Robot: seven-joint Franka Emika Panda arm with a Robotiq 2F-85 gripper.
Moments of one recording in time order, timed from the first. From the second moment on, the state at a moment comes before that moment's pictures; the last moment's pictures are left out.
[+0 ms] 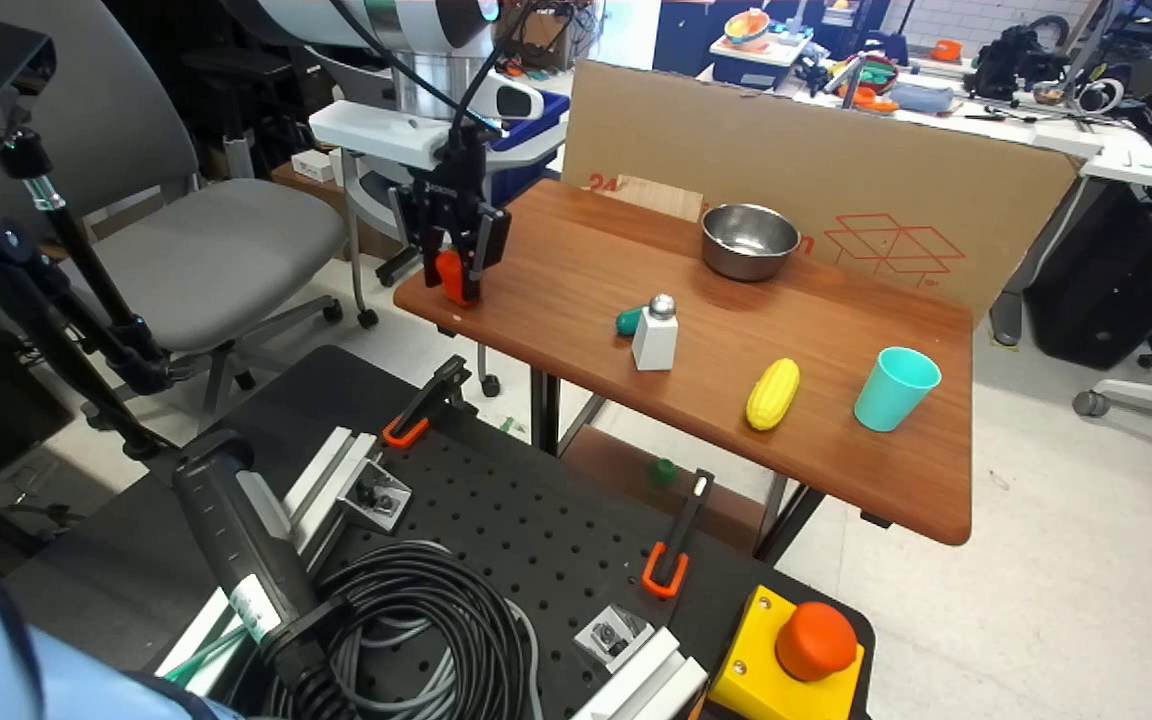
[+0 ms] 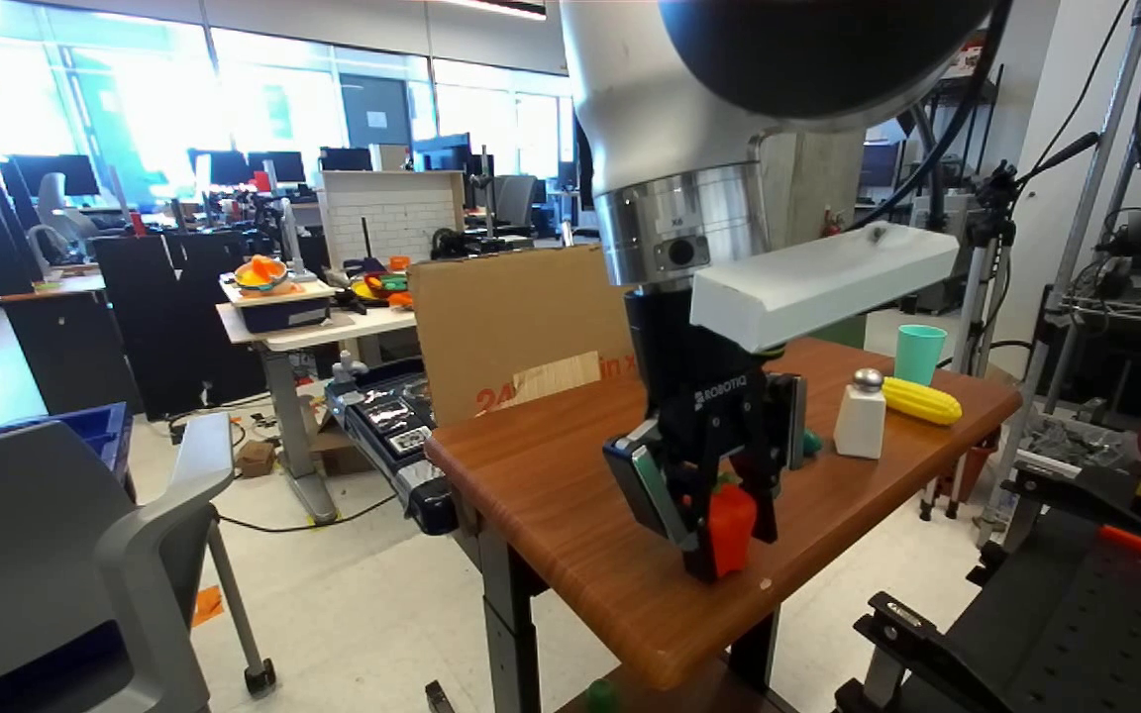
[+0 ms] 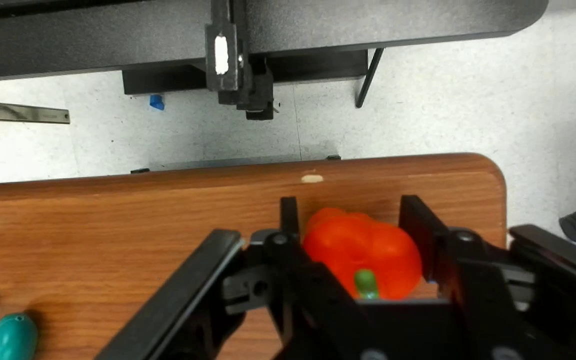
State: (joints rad) arm 0.29 0.35 0.15 -2.29 -0.09 2.42 0.52
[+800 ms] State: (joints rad) arm 0.26 -0.06 0.13 -2.39 -0.13 2.10 0.64
